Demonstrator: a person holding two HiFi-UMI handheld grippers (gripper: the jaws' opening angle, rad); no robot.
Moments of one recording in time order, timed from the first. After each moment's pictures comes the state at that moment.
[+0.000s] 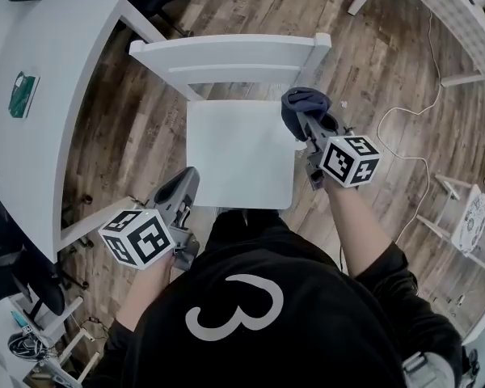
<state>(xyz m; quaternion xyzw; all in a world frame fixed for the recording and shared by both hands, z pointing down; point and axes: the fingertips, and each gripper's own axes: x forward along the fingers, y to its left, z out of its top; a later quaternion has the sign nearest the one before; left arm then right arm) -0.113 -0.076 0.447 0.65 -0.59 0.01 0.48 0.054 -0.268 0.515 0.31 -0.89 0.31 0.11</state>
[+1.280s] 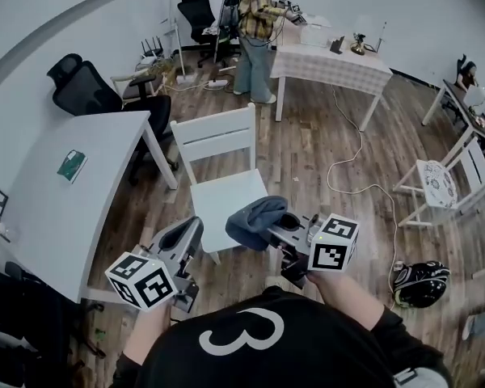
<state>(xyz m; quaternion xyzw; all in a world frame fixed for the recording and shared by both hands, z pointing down) -0.068 0.216 0.210 0.87 -0.45 -0.05 0.22 0.037 0.205 0.205 0.16 -0.96 0.22 -0.07</state>
